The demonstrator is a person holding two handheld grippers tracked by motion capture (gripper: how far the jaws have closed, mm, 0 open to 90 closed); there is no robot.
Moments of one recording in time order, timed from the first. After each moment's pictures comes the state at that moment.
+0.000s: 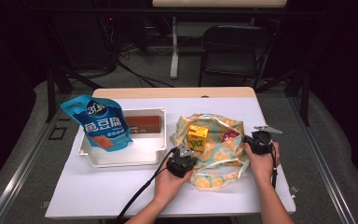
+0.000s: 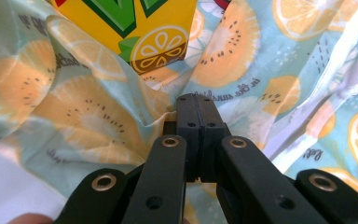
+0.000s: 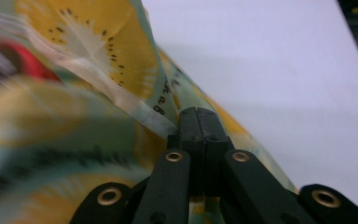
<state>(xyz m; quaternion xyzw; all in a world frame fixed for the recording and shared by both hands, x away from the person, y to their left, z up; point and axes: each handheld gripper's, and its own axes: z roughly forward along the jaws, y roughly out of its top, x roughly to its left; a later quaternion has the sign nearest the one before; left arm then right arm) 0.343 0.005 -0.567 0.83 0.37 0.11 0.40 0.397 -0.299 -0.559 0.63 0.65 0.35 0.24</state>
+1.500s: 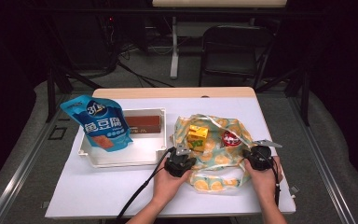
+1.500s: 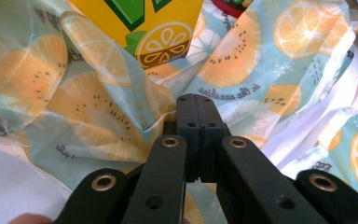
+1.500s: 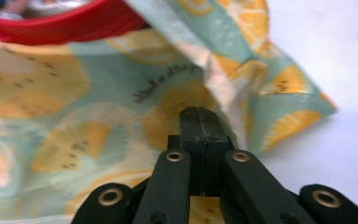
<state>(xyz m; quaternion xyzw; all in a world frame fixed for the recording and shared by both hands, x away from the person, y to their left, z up) 0.345 0.011 -0.567 0.83 0.37 0.08 0.41 0.344 -0.288 -0.560 0.61 0.69 0.33 0.23</state>
